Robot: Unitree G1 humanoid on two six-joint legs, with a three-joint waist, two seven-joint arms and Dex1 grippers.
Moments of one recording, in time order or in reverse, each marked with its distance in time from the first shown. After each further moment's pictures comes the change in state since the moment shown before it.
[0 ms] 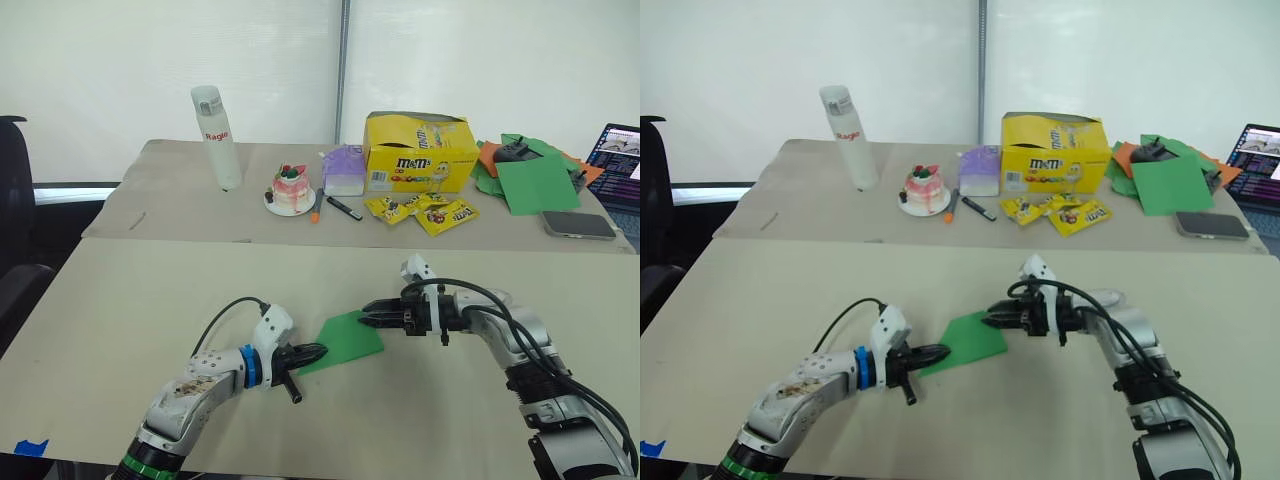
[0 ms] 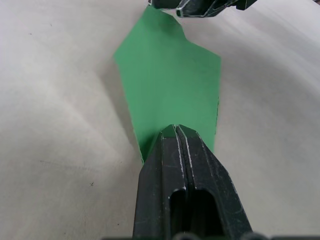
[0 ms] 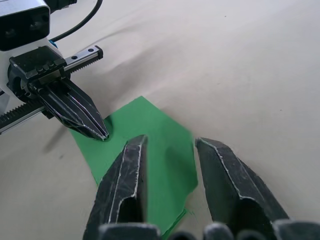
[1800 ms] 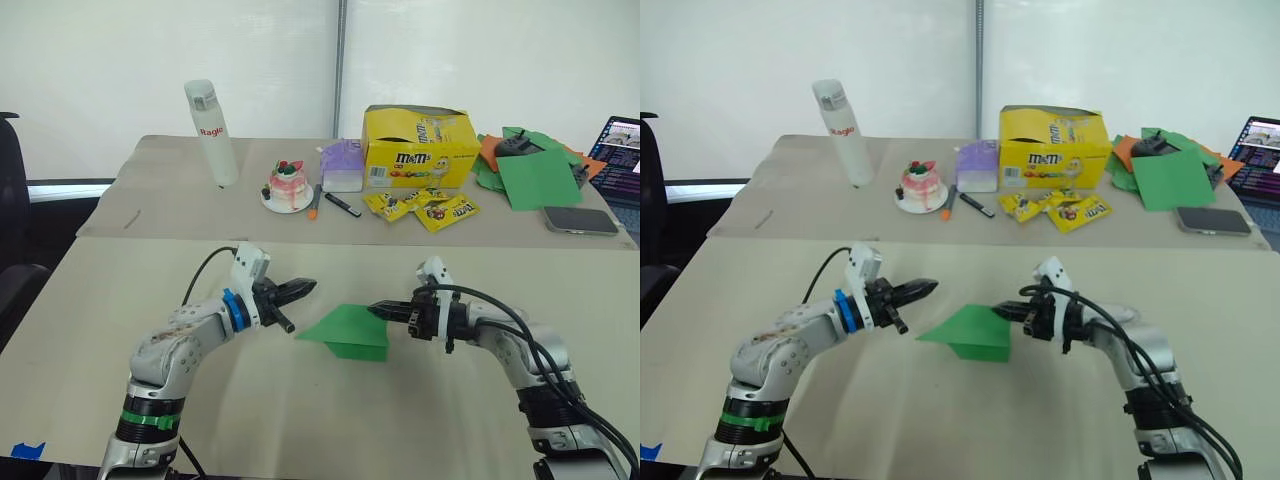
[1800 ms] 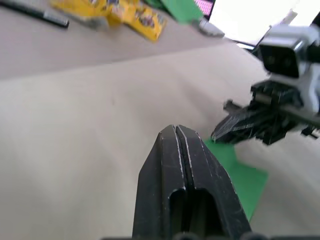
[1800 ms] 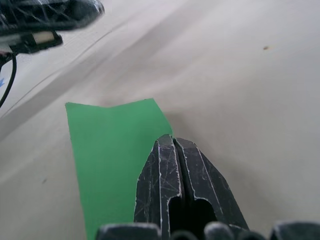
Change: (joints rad) left arm -0.237 -0.059 0.241 0.033 -0.216 0.163 0.027; right arm 0.146 0.035 -0.130 -0.183 0.072 0.103 -0.204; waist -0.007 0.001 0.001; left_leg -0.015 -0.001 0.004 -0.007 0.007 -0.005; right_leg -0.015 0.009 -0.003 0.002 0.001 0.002
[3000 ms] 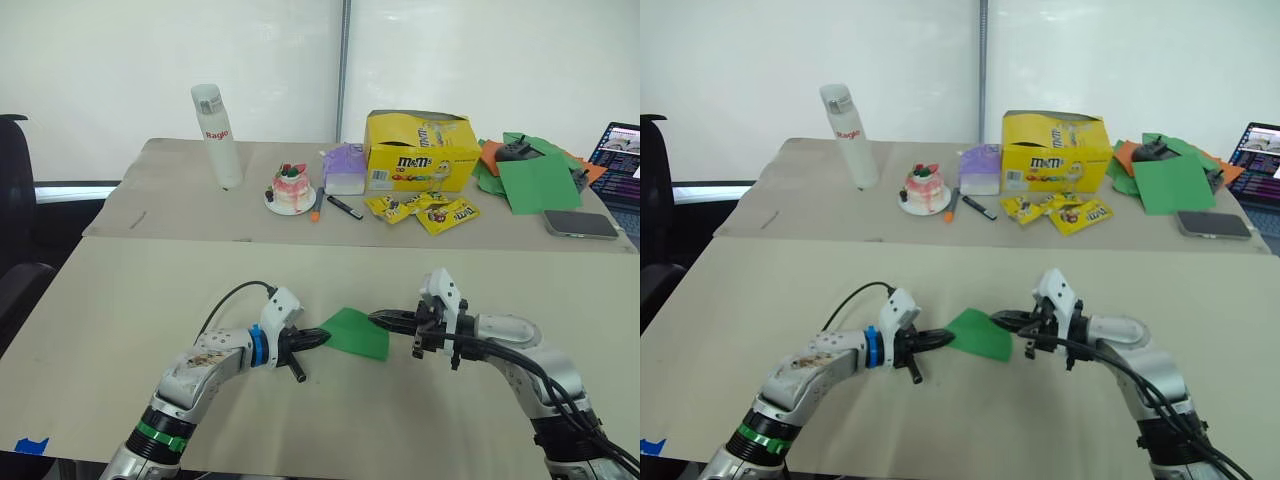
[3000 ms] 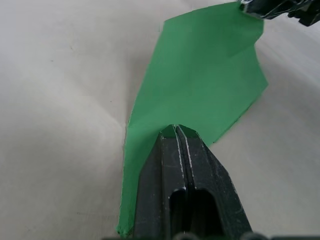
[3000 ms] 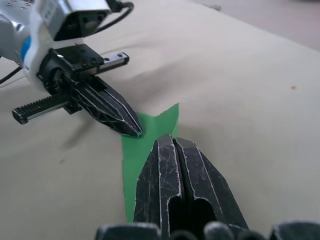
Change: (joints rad) left arm 0.082 0.043 -0.269 0.065 0.218 -0.102 -0.036; right arm 0.160 -0.069 0.036 -0.208 -0.046 -0.279 0.026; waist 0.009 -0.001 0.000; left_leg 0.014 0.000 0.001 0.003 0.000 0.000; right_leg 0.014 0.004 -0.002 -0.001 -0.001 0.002
